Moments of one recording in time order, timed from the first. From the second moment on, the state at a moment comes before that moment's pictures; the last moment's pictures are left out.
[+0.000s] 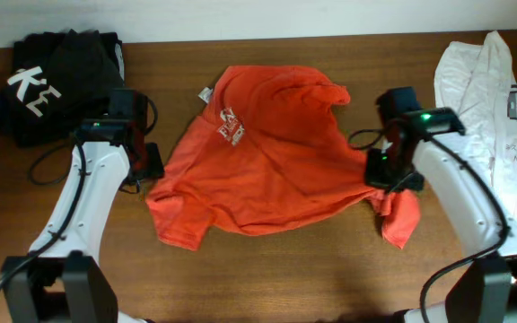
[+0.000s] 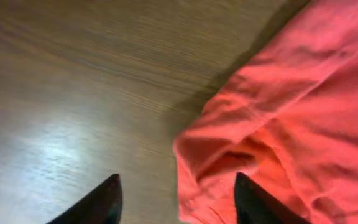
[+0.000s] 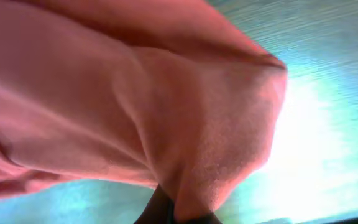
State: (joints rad) left arm -0.05 1.66 1.32 -1.05 -0.20 -0.31; right arm 0.07 1.61 1.33 -1.24 0.04 0.38
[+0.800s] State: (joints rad) left arm -0.17 1.87 1.16 -1.05 0.06 -0.37; right arm -0.08 1.61 1.33 -1.23 0.01 0.38
